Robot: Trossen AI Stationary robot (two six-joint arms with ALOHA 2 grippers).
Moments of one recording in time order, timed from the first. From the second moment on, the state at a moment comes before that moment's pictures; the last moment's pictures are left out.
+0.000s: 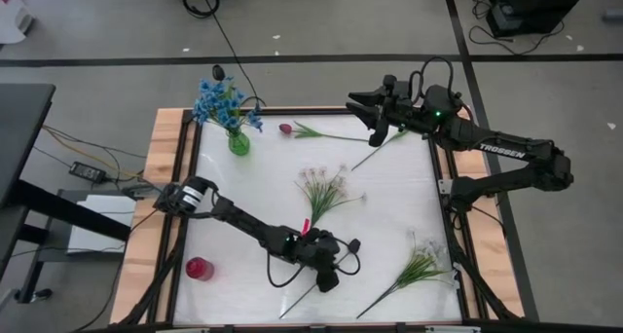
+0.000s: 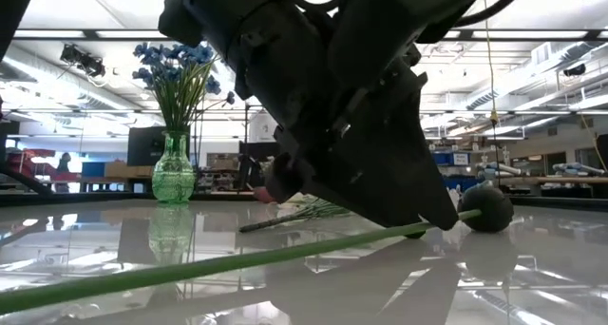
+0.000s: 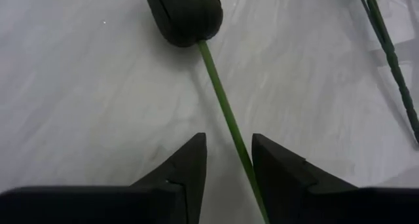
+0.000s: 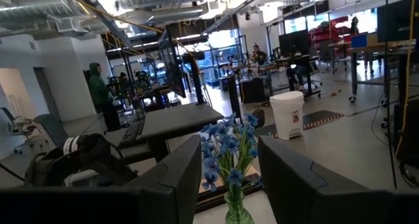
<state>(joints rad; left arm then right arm) -0.40 2.18 1.42 -0.05 -0.19 -0.76 -0.36 1.12 1.01 0.25 -0.08 0.21</state>
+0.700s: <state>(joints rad) -0.38 2.17 1.42 -0.05 -0.12 -0.76 -0.36 1.12 1.01 0.26 -0.08 0.21</state>
